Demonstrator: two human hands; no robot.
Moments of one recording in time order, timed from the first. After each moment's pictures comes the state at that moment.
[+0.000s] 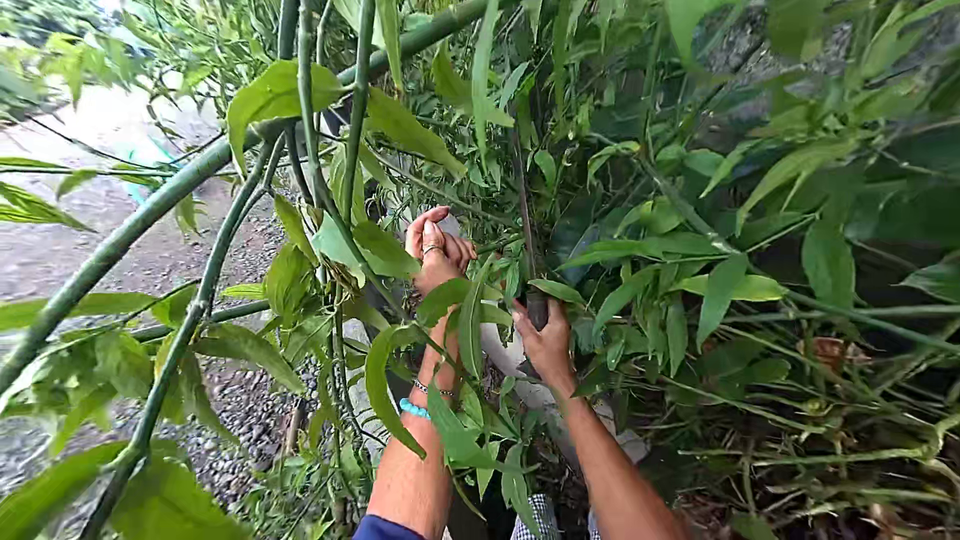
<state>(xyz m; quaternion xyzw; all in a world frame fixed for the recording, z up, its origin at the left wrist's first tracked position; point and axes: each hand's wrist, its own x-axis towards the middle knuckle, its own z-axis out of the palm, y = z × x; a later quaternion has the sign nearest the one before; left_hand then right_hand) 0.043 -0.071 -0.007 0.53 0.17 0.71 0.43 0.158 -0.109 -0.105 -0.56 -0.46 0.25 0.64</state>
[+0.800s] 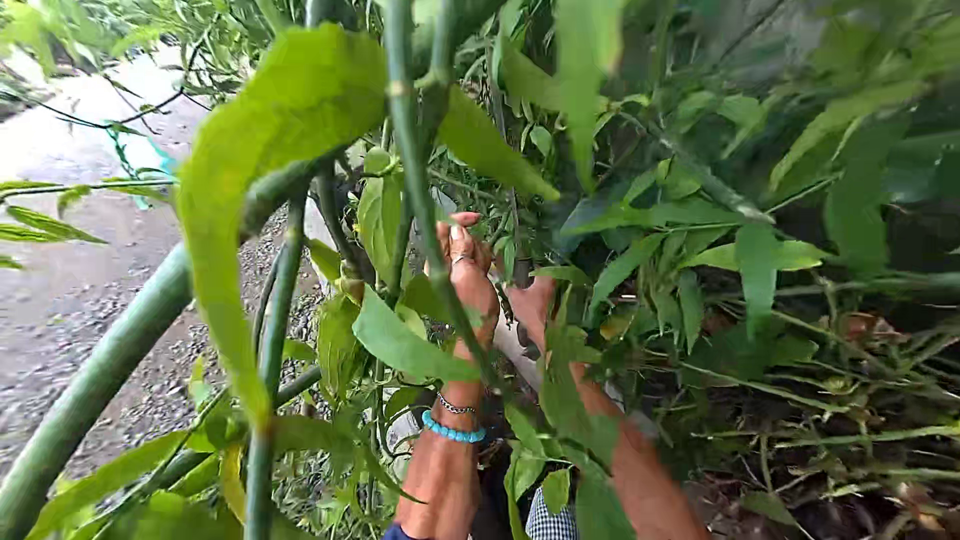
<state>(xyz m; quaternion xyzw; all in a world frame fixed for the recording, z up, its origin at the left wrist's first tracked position) 0.066 -0.084 -0.018 0.53 0.19 0.75 0.35 0.146 -0.091 -0.094 -0.66 -0.46 0.31 0.50</state>
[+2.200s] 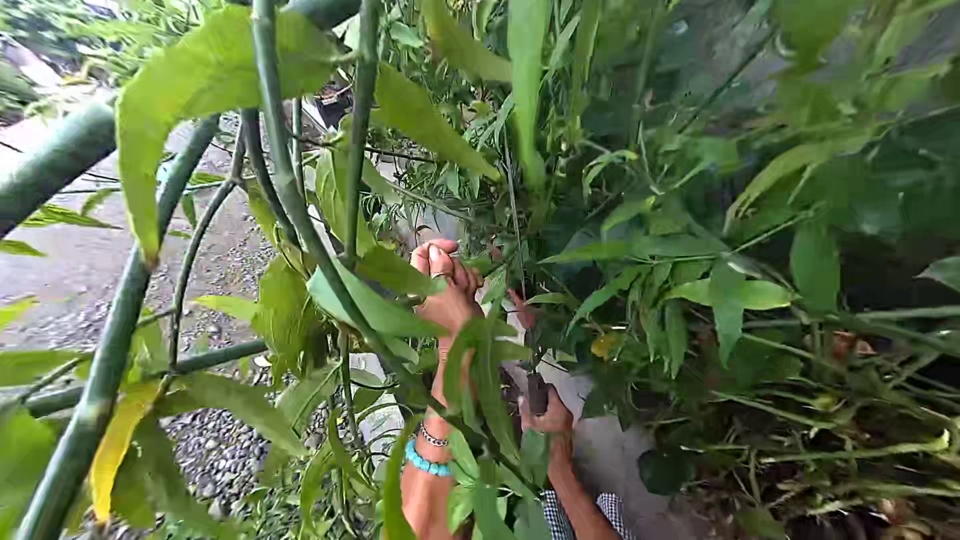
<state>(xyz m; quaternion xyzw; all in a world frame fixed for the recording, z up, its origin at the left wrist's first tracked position) 0.058 -0.098 -0.011 0.47 0.21 0.74 0.43 0.127 -0.195 -0.191 -0.71 -0.42 0.23 0.51</state>
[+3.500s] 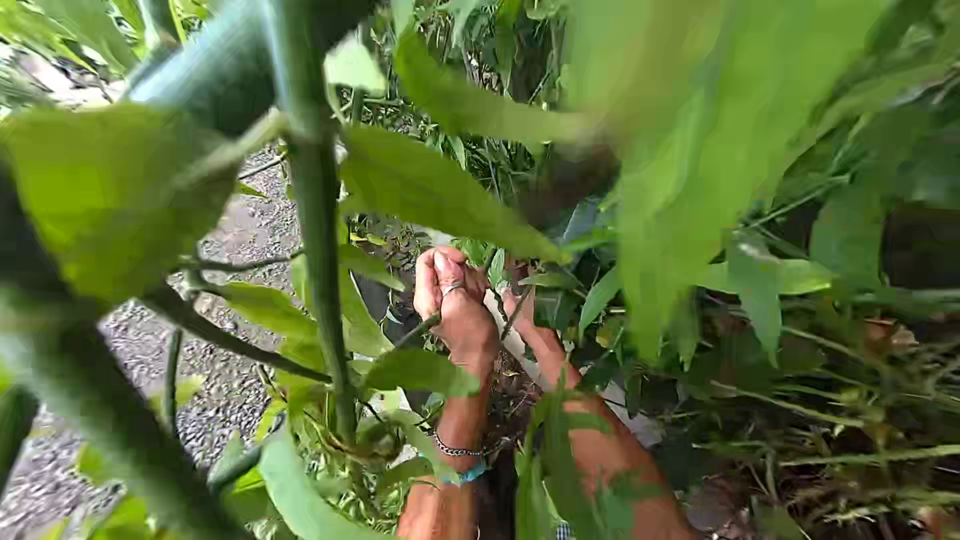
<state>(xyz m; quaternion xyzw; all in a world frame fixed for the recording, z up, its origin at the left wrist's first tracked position) 0.072 -0.110 -0.031 0.50 0.26 0.75 0.36 0.151 -0.074 -0.118 -0.66 -0.49 0.33 0.47</state>
